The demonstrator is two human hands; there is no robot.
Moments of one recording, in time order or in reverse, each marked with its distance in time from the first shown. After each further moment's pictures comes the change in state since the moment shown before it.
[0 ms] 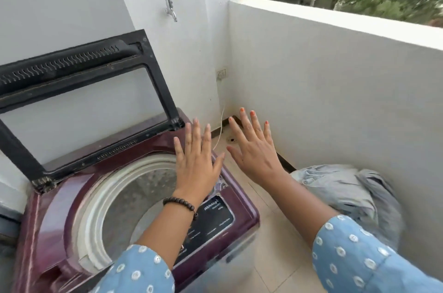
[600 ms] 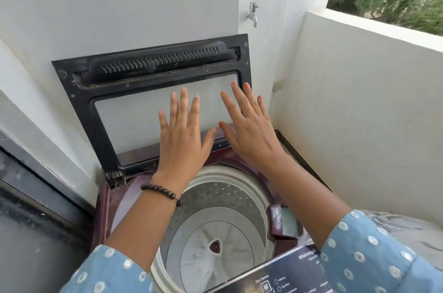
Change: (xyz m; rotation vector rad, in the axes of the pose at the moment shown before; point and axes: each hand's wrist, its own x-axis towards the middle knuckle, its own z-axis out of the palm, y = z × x) left_hand 0.043 -0.234 -0.079 -0.039 0.236 -0.176; right_hand 0.165 -0.207 0.034 0.087 0.138 -0.296
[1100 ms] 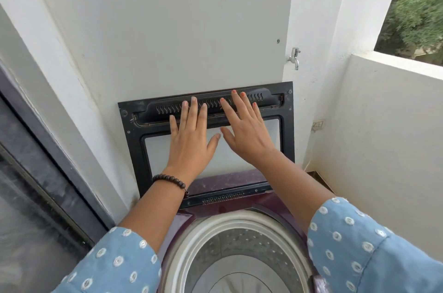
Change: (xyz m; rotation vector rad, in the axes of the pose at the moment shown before) left_hand 0.079 -0.069 -0.032 0.142 0.075 -0.087; right_hand 0.130 -0.036 0.034 0.073 0.033 -0.165
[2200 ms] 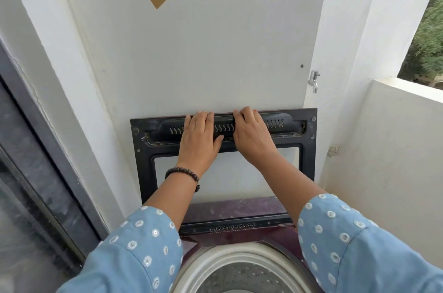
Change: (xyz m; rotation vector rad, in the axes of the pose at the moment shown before) left_hand 0.068 -0.038 0.034 0.099 0.195 0.045; right_hand 0.072 0.014 0.033 -0.082 0.169 -0.075
